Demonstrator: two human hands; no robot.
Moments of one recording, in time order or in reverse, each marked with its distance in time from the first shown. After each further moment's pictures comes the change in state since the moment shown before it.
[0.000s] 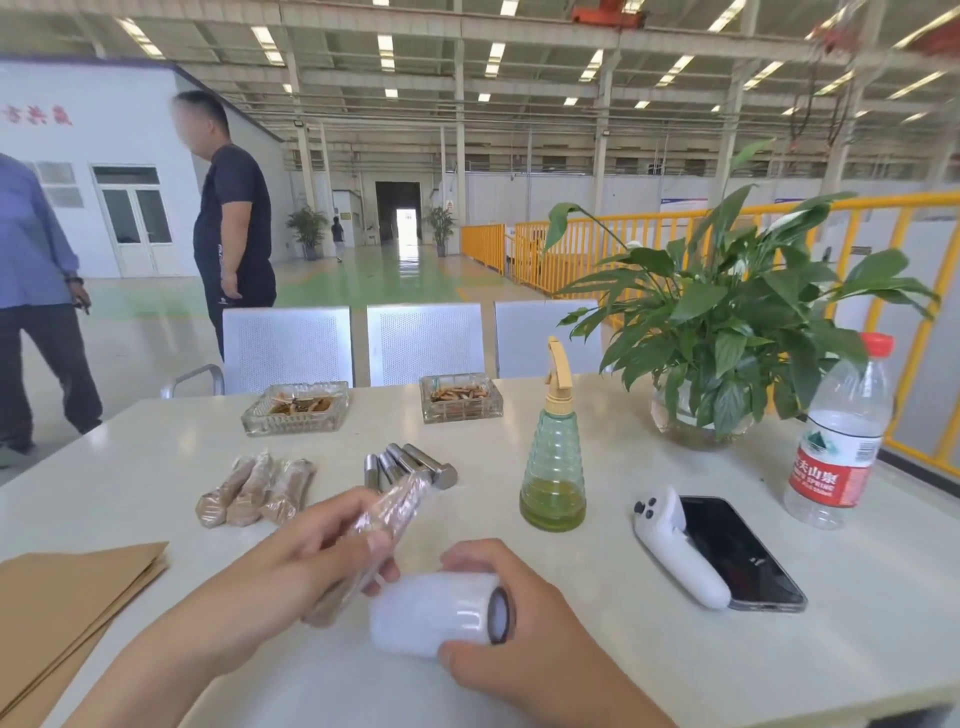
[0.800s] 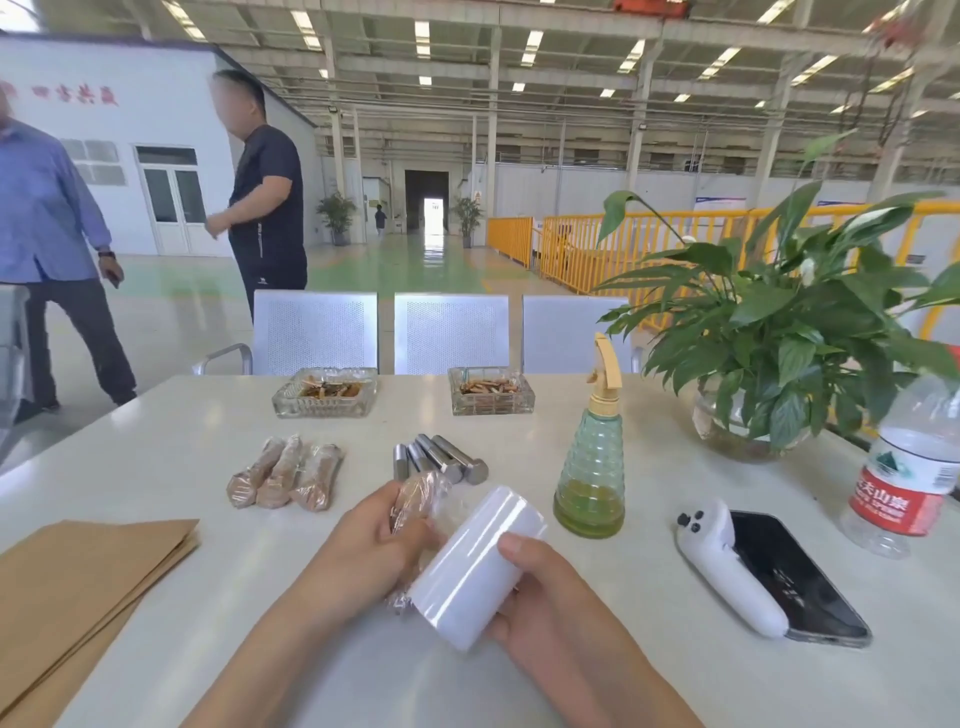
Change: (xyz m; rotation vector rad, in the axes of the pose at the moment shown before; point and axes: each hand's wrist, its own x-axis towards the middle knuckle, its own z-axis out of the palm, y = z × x) left_hand 0.051 -0.054 0.027 -0.098 0.343 -0.057; right_hand 0.033 0.000 0.013 0.944 -0.107 0.133
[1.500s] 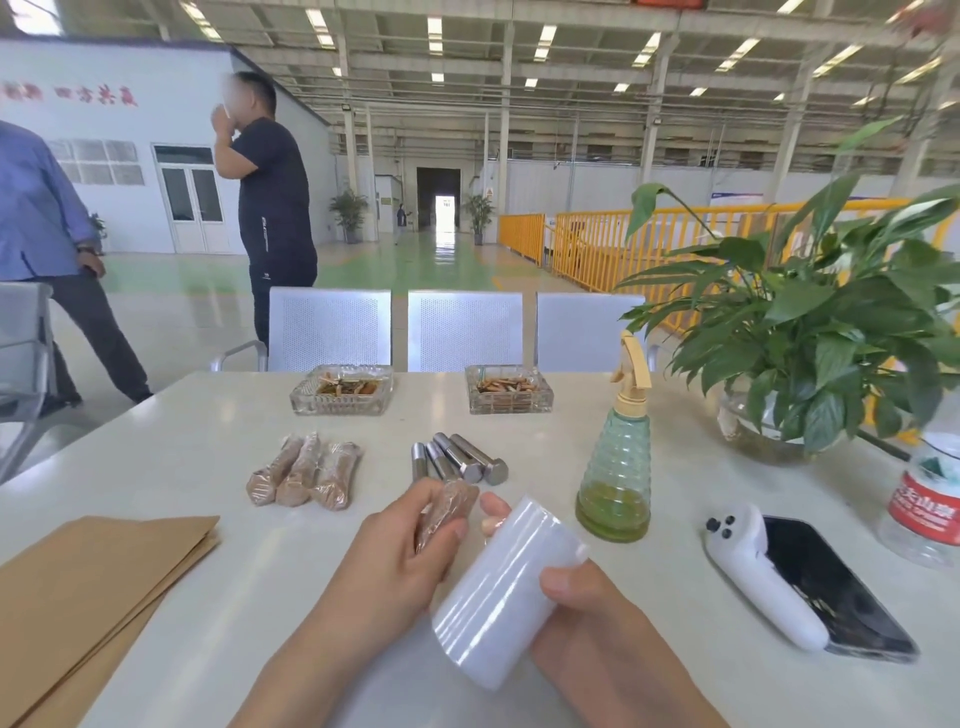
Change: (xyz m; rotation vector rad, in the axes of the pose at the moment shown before) left_hand -0.011 -0.006 0.001 0.116 -0.023 0.261; right_hand -0.003 -0.004 -0.002 0.092 -0.219 -0.052
